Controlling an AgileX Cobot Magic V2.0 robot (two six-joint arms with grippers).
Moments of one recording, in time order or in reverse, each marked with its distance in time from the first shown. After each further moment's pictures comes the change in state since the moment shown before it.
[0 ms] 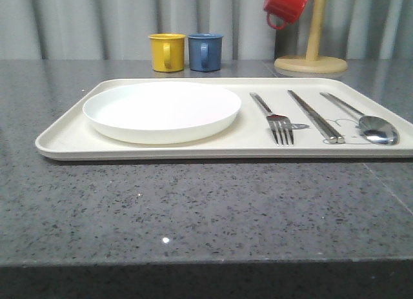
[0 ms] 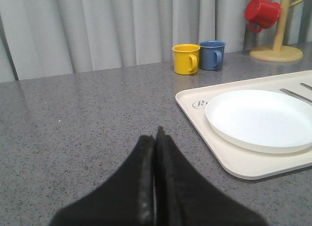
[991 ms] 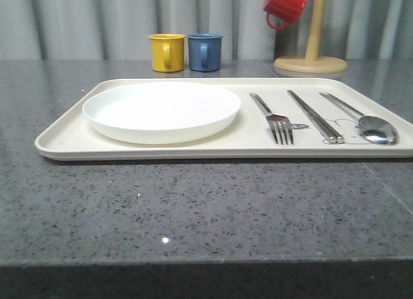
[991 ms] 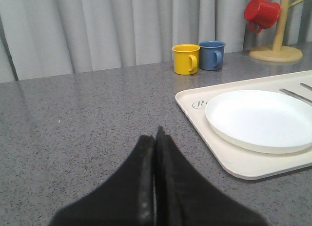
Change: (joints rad) left arm 0.000 0.000 0.000 0.000 0.000 0.000; right arm 0.000 0.063 -0.007 0.000 0.012 0.002
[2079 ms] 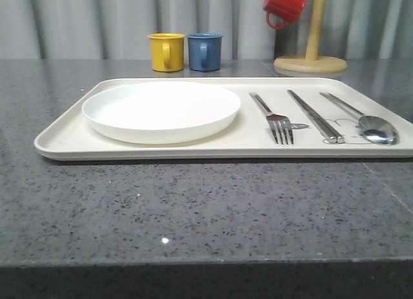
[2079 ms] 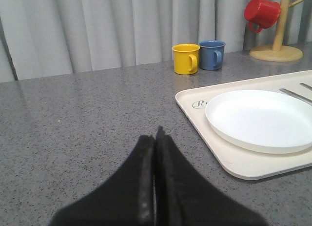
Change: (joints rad) left arm 0.000 0.000 0.000 0.000 0.000 0.000; right arm 0.000 1.284 -1.158 0.000 0.670 0.192
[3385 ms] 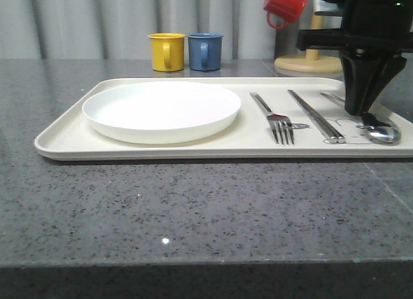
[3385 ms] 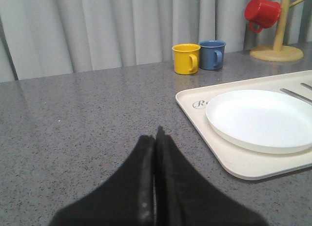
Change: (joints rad) left arm 0.000 0.000 0.000 0.000 0.000 0.000; right arm 0.000 0.423 0.001 0.086 0.009 0.056
